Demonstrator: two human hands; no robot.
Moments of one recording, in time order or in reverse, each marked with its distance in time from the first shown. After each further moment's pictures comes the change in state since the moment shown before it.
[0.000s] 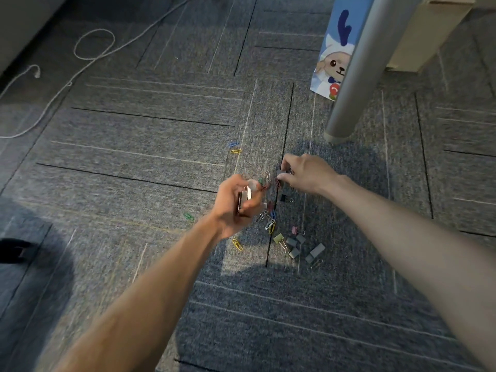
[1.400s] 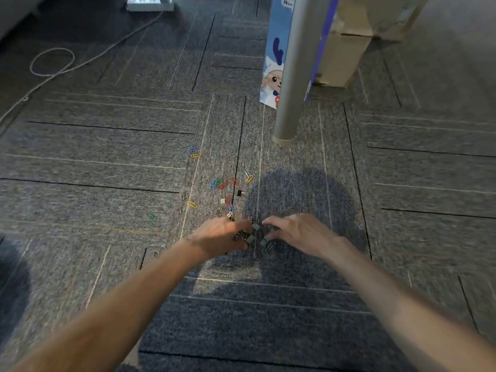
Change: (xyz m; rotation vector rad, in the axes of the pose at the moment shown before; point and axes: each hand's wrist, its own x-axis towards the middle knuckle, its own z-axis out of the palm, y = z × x) left_hand -0.018 -0.067 0.016 1.858 -0.220 0.383; right_hand -0.164 0.022 0.038 -0.037 -0.039 -0.193
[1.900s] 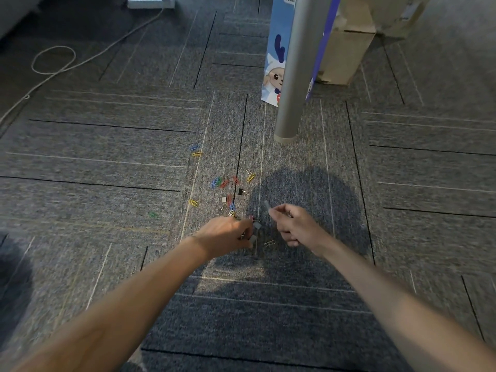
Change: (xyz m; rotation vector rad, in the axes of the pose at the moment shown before) left_hand 0.003 0.004 -0.001 0.031 0.069 0.086; right_hand 0.004 -0.015 -0.005 1.346 0.037 0.429
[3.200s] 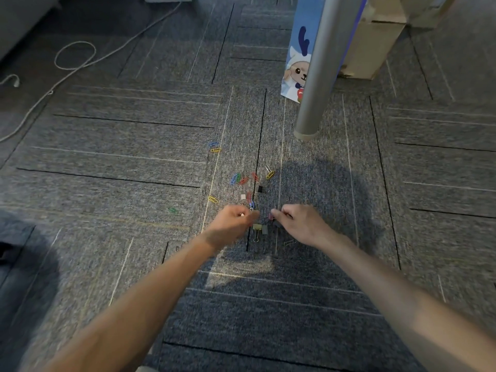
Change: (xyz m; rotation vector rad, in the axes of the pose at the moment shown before) left_hand -0.015 0.004 -0.028 -1.107 -0.001 -0.651; right_hand 0.031 -0.001 0.027 -0.866 0.140 -0.085
